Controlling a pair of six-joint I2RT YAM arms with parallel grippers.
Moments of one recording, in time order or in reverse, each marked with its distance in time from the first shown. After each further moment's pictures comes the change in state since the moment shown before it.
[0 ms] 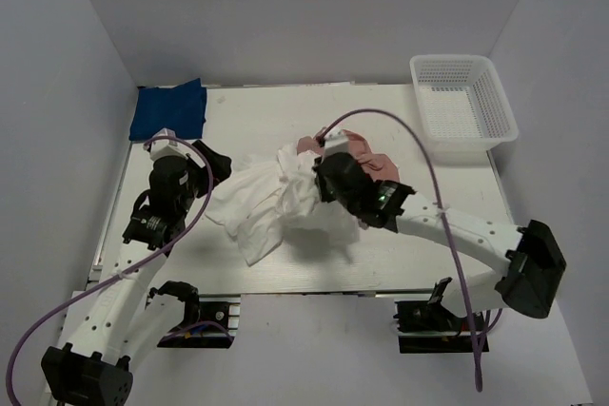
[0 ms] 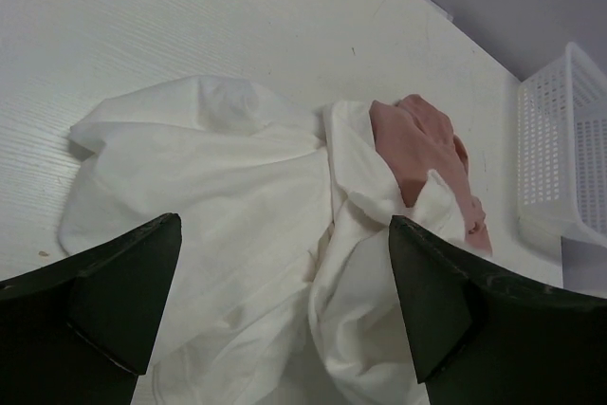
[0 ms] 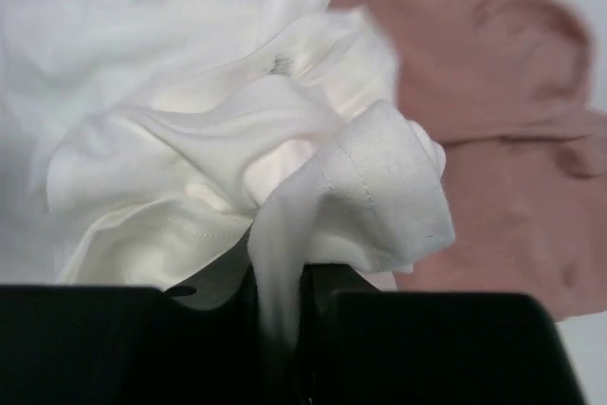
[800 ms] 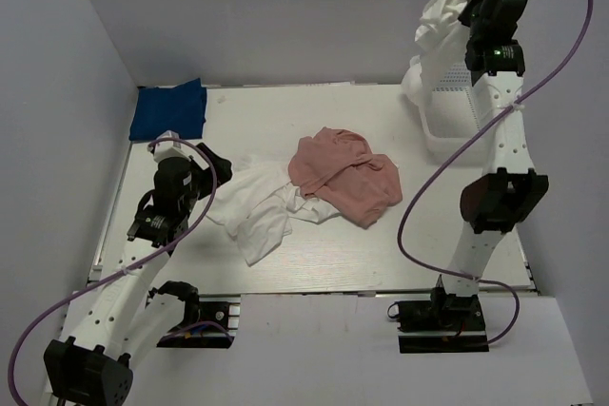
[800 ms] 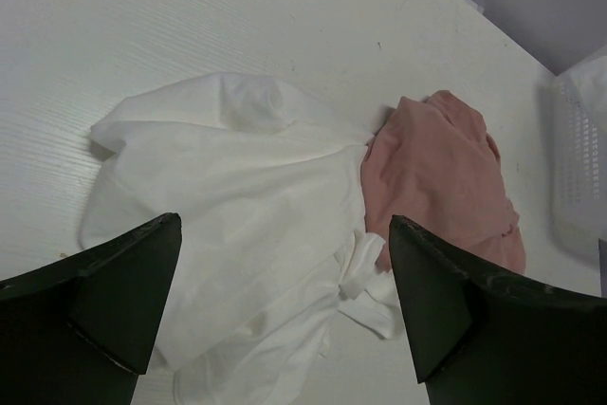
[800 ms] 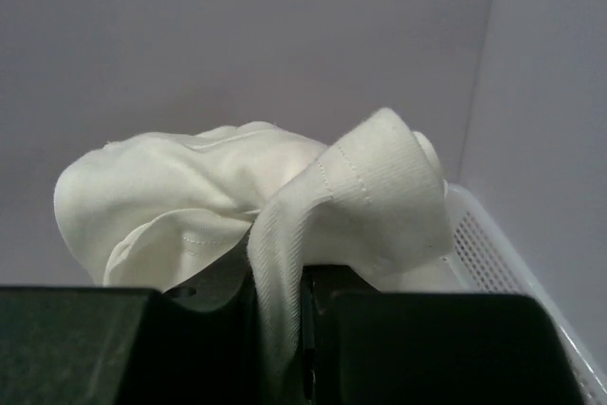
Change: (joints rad) left arm 0.000 0.025 -0.039 0.033 -0.016 0.037; right arm -1.007 0.516 1.225 -0.024 -0.160 -0.133
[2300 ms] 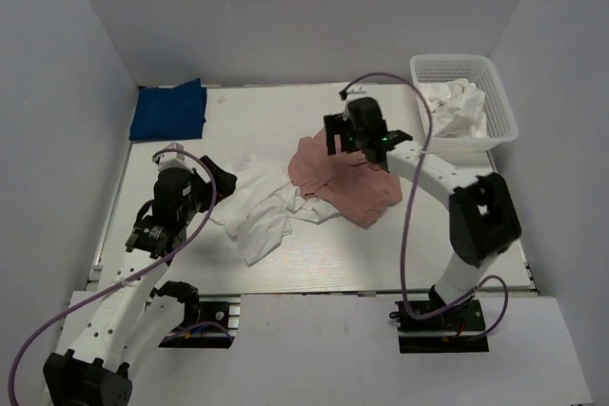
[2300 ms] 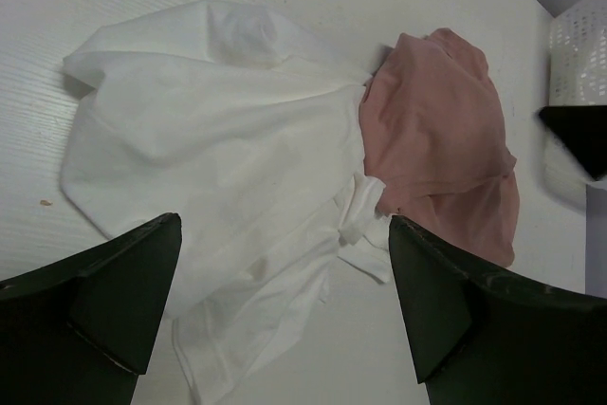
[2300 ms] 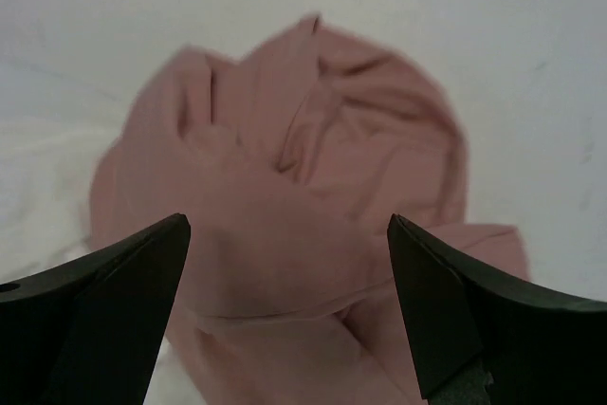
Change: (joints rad) left arm 0.000 -0.070 -0.061 -0.069 0.092 -0.027; right arm 0.498 -0.242 -0.959 0.140 -0.112 -0.057
